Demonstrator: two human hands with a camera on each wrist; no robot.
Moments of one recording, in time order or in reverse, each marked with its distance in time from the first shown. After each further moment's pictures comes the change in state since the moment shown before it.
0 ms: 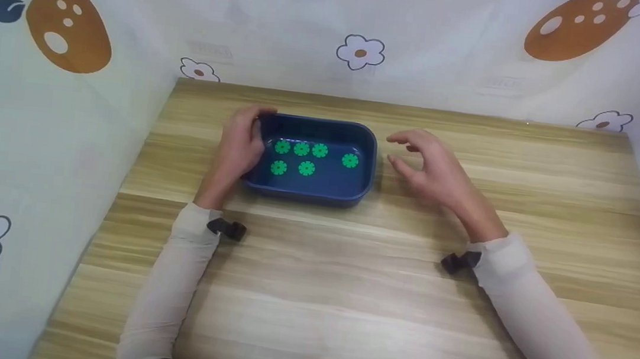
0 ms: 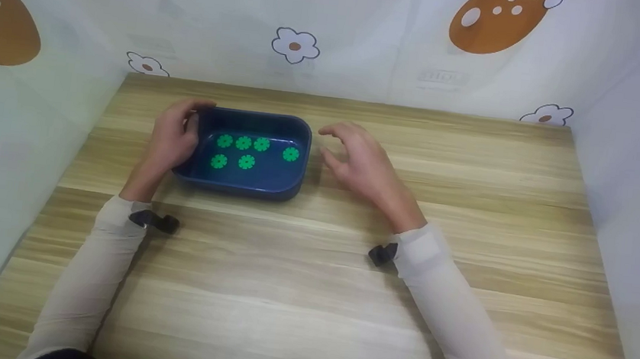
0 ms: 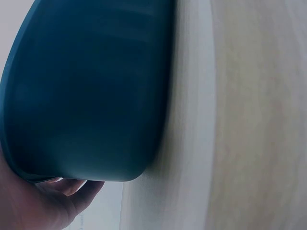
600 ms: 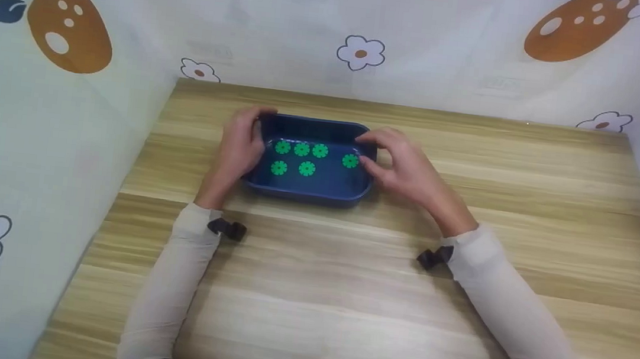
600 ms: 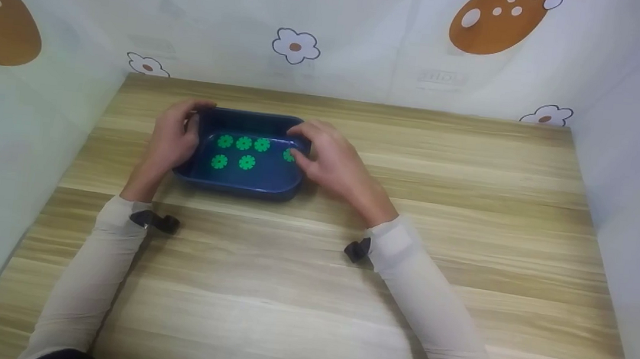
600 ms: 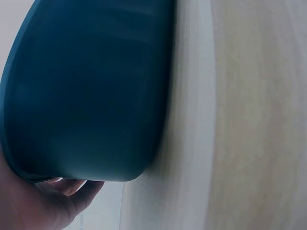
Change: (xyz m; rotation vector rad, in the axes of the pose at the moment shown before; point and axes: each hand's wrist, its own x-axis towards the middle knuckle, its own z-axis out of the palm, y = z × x) left_hand -0.001 0.002 0.000 -0.005 0.000 -0.012; right_hand 0.023 -0.028 0.028 0.018 -0.074 -0.010
